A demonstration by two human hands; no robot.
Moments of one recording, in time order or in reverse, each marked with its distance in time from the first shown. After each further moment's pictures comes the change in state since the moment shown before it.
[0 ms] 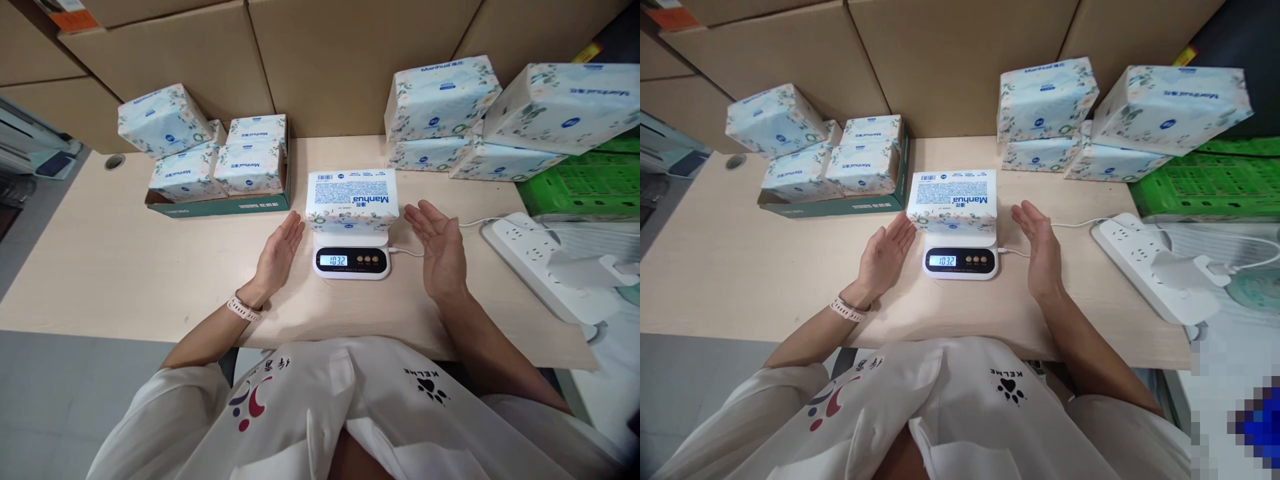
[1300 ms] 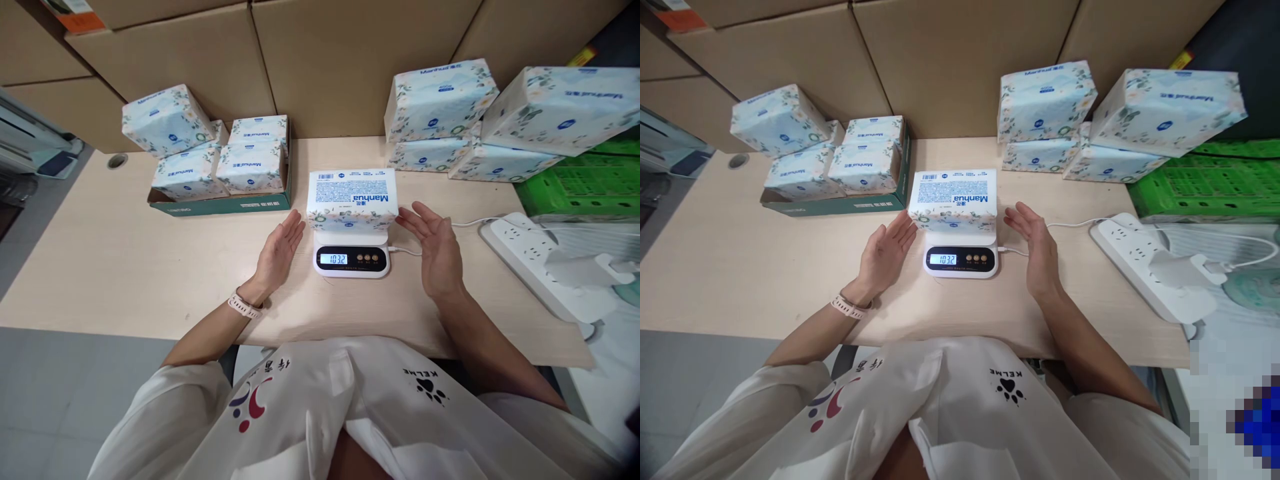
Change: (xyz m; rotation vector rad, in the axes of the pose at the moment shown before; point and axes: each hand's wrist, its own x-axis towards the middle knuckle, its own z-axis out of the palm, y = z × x) left_hand 0.000 0.001 -0.001 0.009 -0.019 0.009; right_hand -0.001 0.003 -0.001 -0.028 -0.063 -0.028
